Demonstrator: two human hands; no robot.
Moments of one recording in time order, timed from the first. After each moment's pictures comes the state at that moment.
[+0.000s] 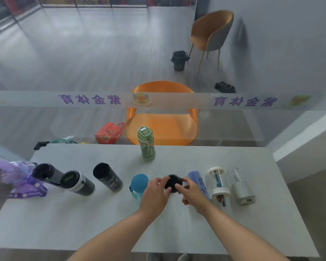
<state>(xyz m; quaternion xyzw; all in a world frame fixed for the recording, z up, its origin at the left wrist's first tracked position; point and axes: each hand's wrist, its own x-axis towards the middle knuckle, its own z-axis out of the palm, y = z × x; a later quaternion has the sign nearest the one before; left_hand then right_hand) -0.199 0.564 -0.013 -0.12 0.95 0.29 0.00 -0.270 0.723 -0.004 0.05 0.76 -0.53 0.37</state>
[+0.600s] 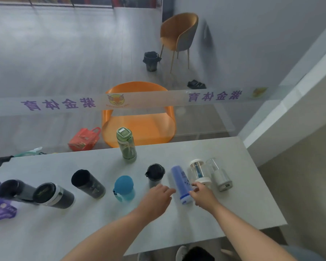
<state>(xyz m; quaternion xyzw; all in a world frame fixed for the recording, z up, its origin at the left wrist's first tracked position) -0.205 0.591 -0.023 0.18 0.96 0.20 0.08 -0.257 0.813 -0.015 0.09 0.88 -0.37 0.28</state>
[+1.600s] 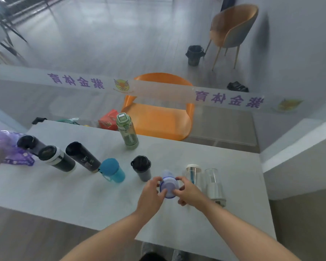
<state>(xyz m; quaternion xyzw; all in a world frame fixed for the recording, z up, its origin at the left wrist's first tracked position) -0.218 0.712 -0.039 -0.28 0.86 0.43 0.00 -0.326 0.859 -0.021 -0.09 0.80 -0.40 0.44</state>
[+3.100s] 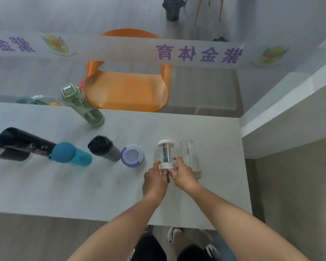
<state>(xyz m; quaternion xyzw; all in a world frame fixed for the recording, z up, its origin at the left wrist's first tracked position) -0.275 0.833 -0.088 -0.35 0.84 0.41 0.11 -0.351 0.938 -0.093 -0.05 0.88 -0.33 0.35</state>
